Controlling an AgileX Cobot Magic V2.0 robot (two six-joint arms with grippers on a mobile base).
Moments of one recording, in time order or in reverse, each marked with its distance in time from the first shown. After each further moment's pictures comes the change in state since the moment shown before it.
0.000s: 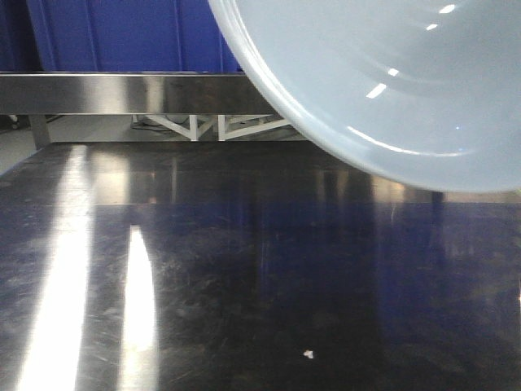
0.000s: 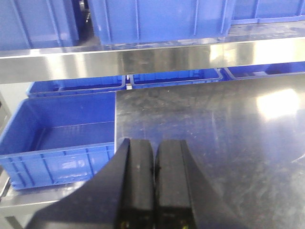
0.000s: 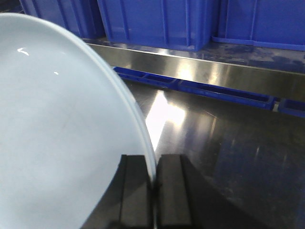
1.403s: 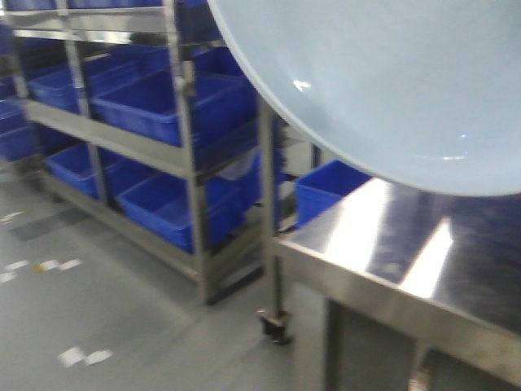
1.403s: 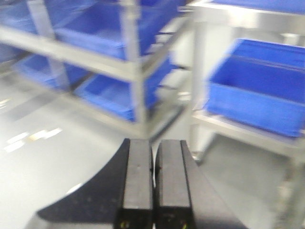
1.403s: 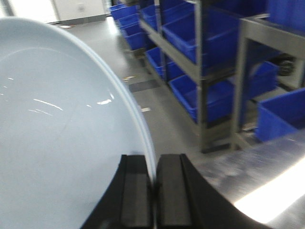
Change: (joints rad) left arm 0.000 0.000 0.000 0.000 0.000 0.000; right arm 0.000 0.000 0.000 0.000 0.000 0.000
